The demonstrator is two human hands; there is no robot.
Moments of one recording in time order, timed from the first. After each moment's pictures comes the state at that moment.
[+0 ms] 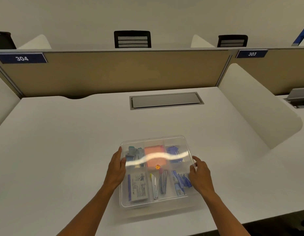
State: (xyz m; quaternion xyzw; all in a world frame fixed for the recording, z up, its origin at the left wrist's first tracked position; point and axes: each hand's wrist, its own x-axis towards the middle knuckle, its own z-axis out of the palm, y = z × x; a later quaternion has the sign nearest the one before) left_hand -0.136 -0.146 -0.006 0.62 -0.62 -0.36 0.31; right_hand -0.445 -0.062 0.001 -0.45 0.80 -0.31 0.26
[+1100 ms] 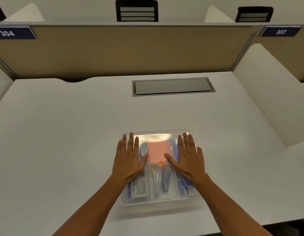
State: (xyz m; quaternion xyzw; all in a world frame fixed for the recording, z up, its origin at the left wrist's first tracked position) left_hand -0.167 -0.168 -0.023 0.60 -0.80 -0.07 0.02; right_hand -0.419 -0.129 -0.013 -0.67 0.74 -0.03 0.11
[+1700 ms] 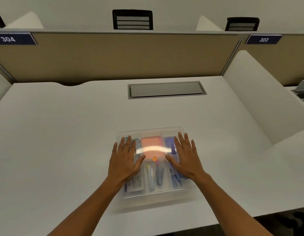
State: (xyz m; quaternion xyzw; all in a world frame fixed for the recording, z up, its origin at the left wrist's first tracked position) left_hand -0.171 -0.142 0.005 0.58 -0.80 -0.08 0.07; right_hand -0.441 -0.111 0.002 -0.73 0.67 -0.08 0.12
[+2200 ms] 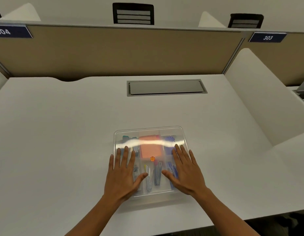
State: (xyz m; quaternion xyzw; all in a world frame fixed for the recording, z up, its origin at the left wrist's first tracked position) left_hand -0.171 -0.091 -0.007 0.59 -0.80 -0.07 0.03; right_hand -0.438 -0.069 -0.010 -0.74 0.66 -0.02 0.10
